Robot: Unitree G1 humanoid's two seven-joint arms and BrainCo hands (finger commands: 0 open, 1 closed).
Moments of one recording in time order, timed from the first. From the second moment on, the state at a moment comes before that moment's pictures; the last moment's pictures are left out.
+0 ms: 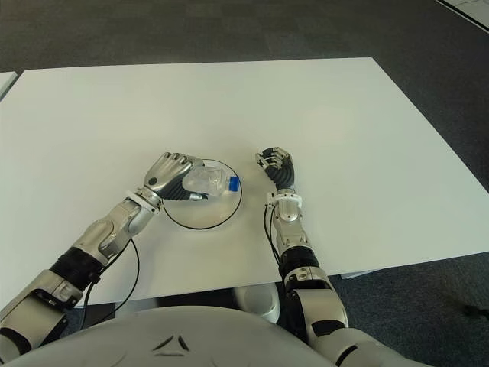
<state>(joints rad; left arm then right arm) -0.18 0.43 -0.49 0.30 0.98 -0.26 0.38 -0.29 -0.05 -0.05 0.74 -0.09 -0.42 -0.18</state>
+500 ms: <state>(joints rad) -0.22 0.42 -0.52 0.38 1.00 -0.25 0.41 -0.29 -0.05 -0.05 0.74 -0.09 -0.41 -0.18</state>
